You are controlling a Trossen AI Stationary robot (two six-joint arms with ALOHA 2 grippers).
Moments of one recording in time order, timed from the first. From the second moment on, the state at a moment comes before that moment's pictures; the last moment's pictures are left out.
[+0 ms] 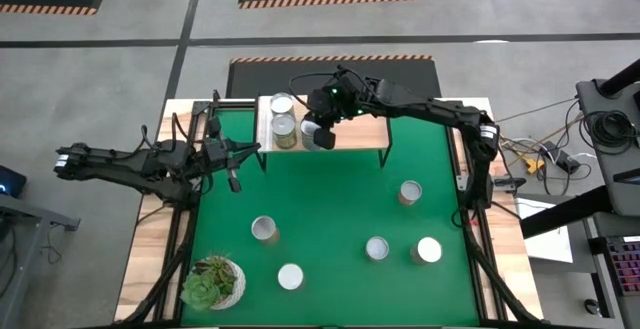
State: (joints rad) left arm -0.11 0.62 0.60 0.01 -0.50 0.24; right arm -0.30 1.89 1.94 -0.69 -0.10 -0.23
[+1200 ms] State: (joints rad) left arm -0.11 0.63 0.63 -0.01 -0.50 0.24; right arm 0.12 2.12 1.89 -0.47 -0.10 -0.23
